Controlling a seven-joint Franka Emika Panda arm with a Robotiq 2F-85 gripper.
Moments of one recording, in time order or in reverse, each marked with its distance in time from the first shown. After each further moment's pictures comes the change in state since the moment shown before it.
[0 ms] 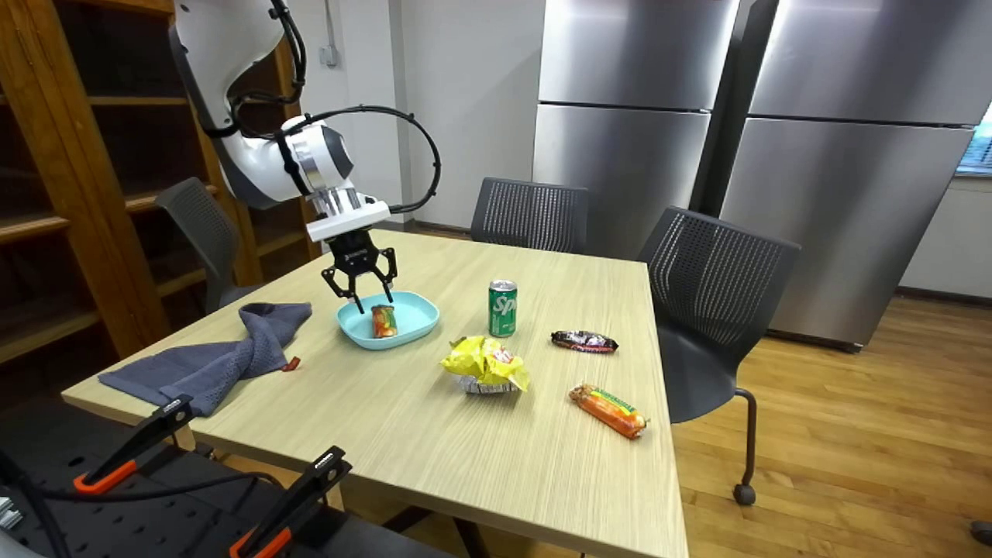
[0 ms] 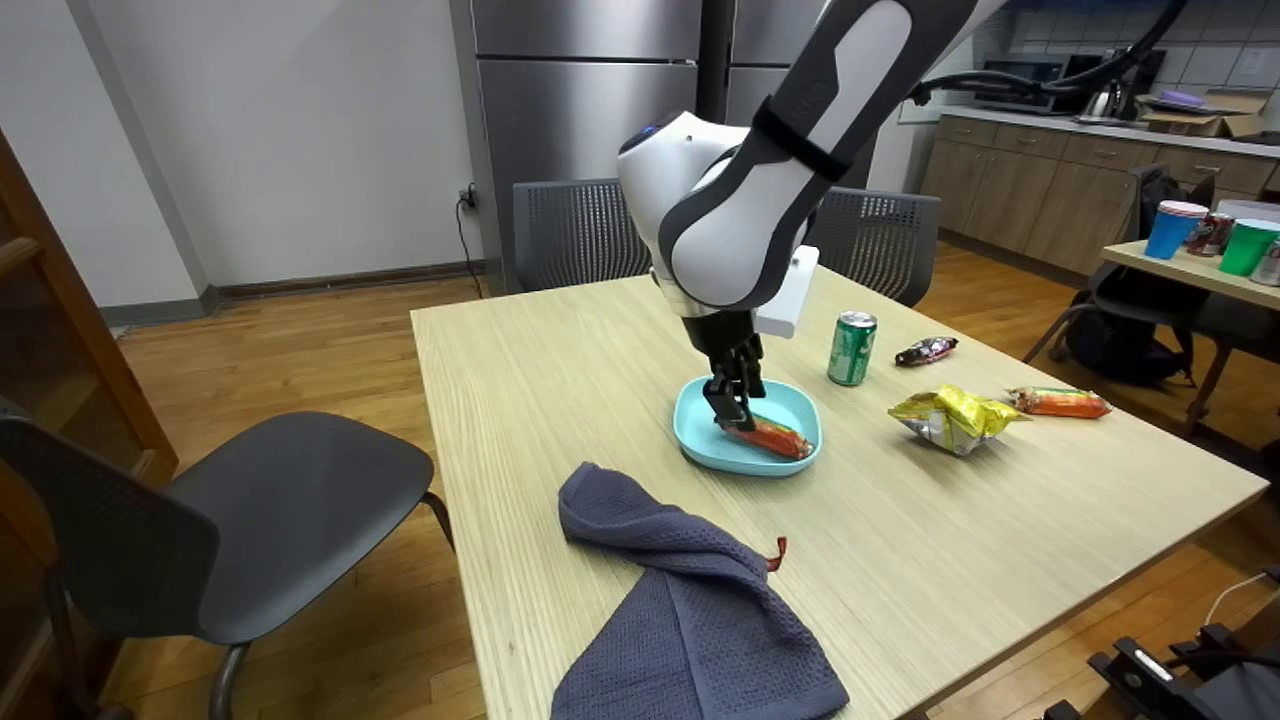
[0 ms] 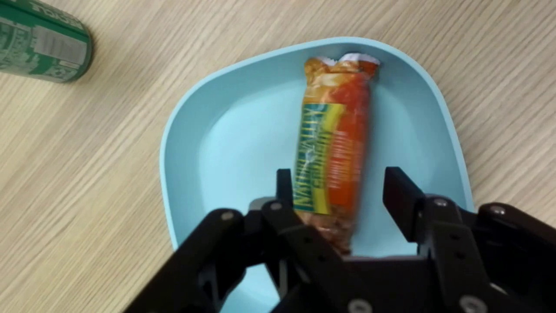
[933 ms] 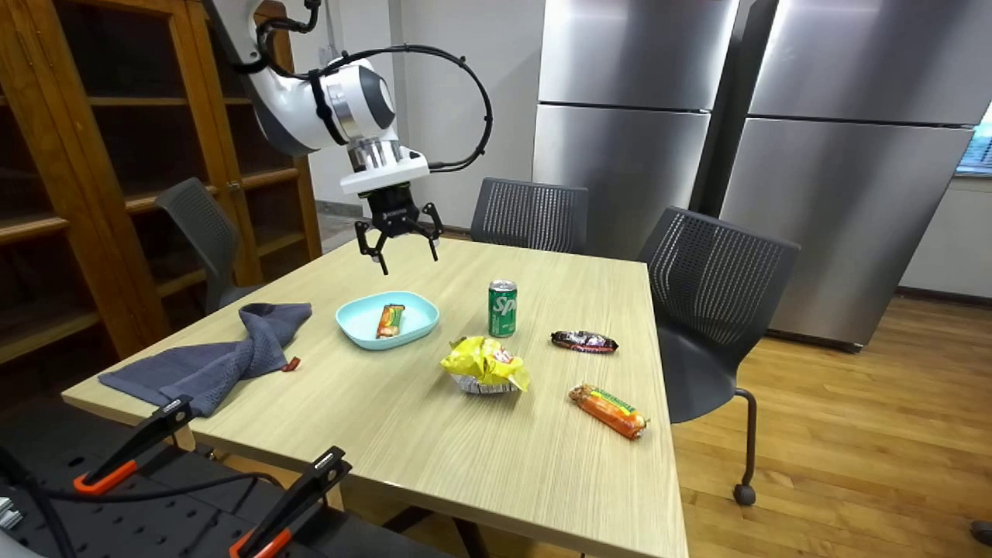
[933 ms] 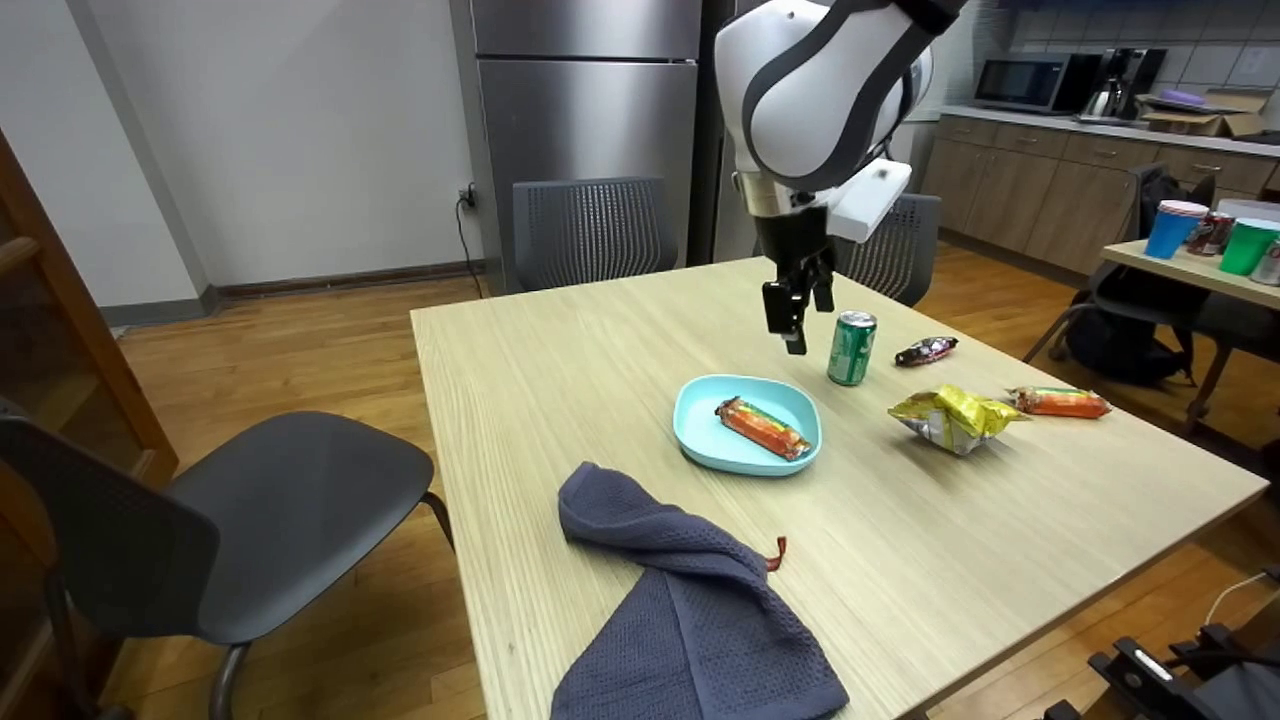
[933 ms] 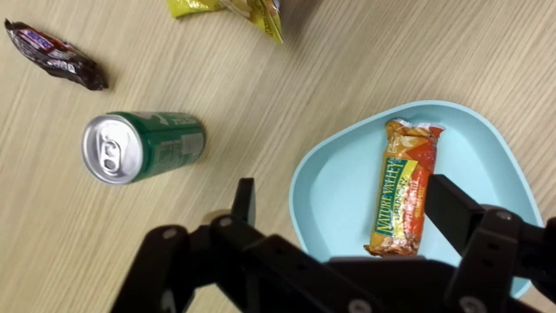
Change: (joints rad) arm -0.143 -0.216 -0.003 -0.125 0.071 -0.015 -0.002
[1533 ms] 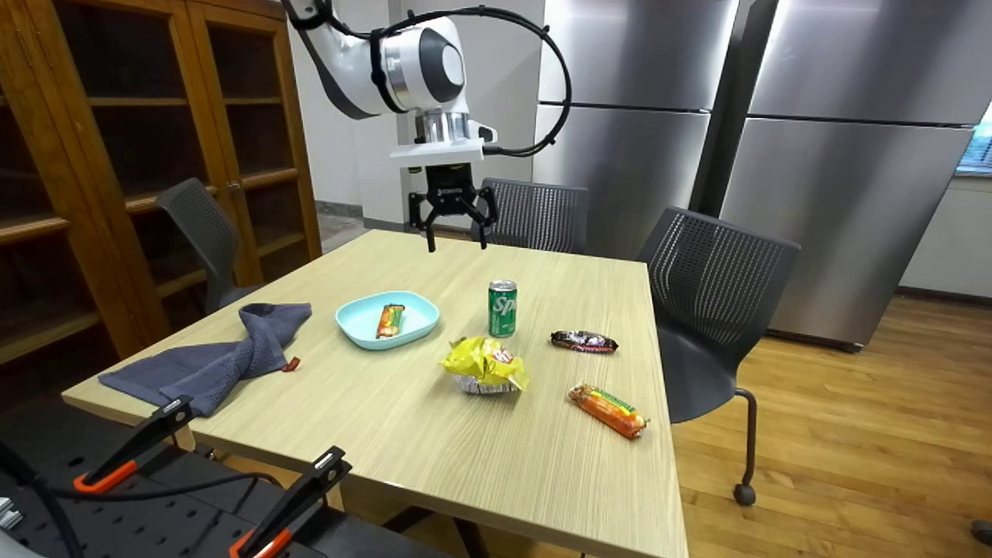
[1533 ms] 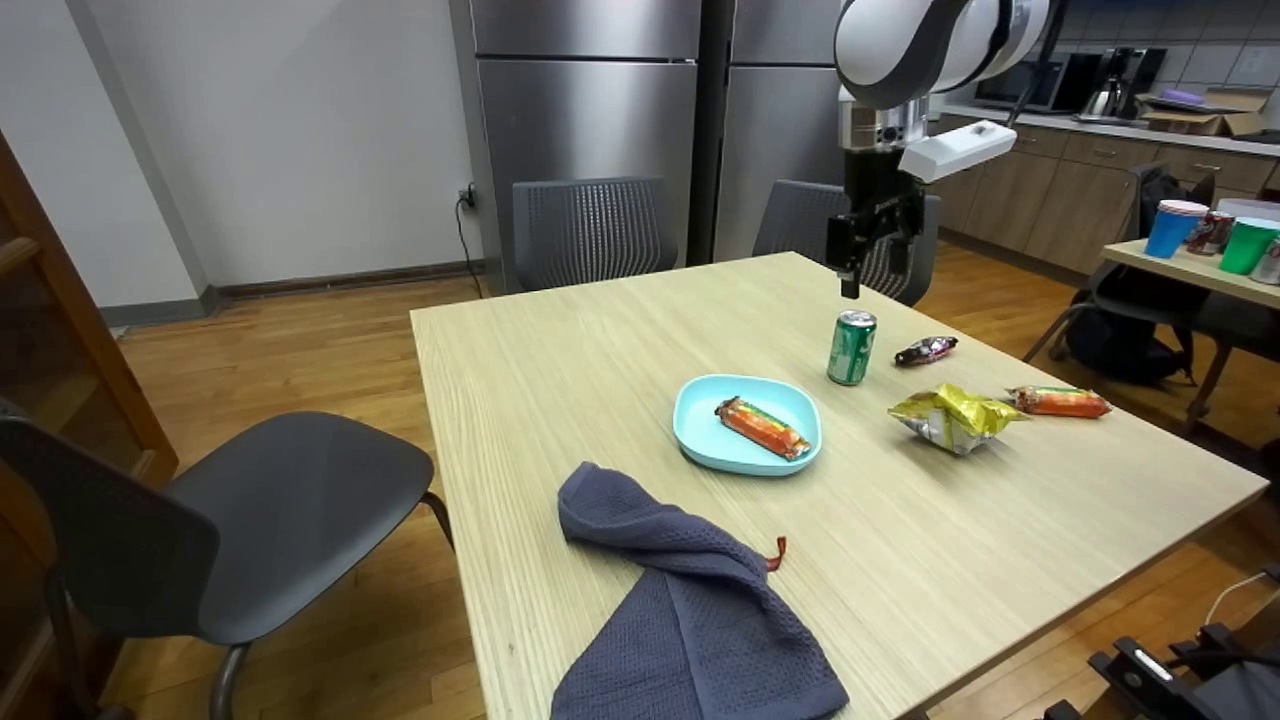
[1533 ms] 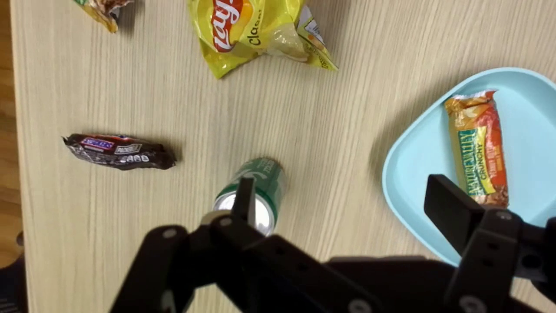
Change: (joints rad) arm -0.179 -0.095 -0.015 -0.021 0.214 0.013 0.000
